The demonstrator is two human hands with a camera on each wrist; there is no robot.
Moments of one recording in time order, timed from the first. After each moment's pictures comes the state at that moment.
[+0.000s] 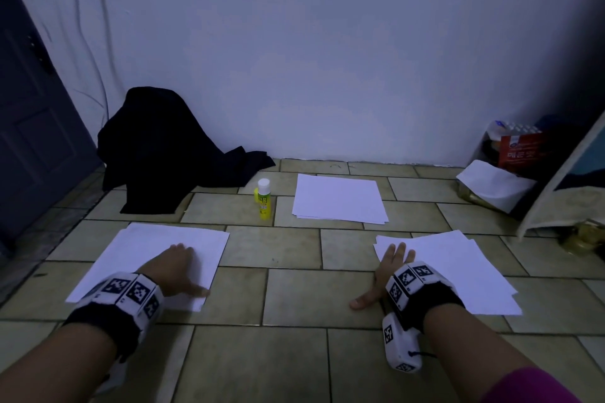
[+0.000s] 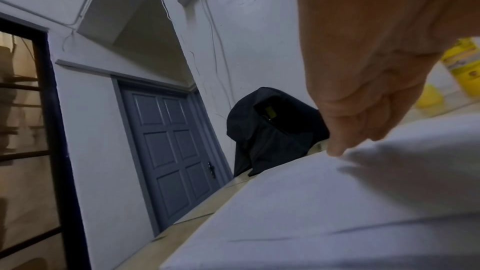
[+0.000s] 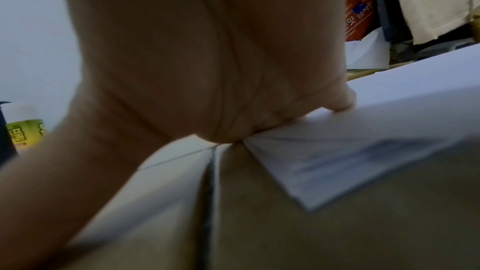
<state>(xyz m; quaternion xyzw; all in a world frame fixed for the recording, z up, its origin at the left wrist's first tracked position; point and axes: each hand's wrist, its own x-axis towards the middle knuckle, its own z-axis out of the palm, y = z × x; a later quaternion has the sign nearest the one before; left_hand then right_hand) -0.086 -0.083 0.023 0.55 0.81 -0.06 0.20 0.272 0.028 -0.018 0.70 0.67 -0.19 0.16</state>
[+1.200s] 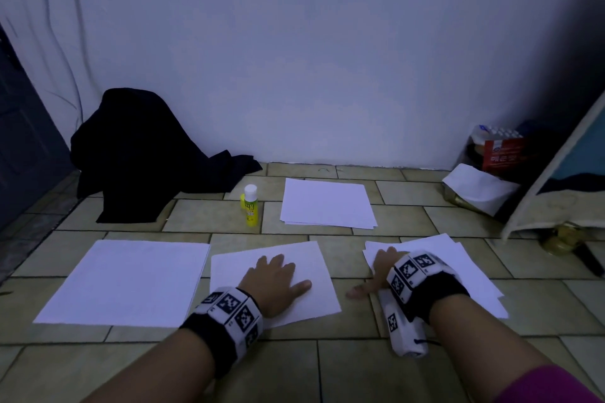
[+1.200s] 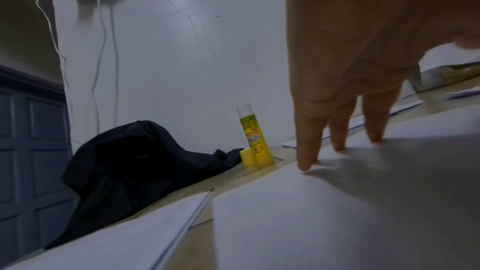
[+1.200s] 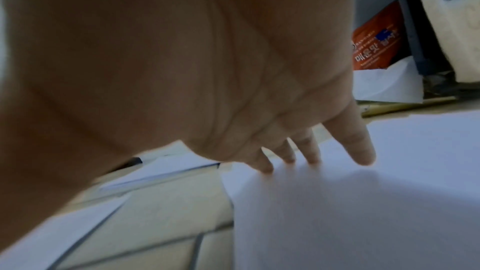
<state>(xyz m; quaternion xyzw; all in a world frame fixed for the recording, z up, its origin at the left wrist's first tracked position) 0.057 -0.042 0.013 0.71 0.67 -0.10 0.22 0.271 0.042 0.026 0.65 0.72 -0.18 0.18</state>
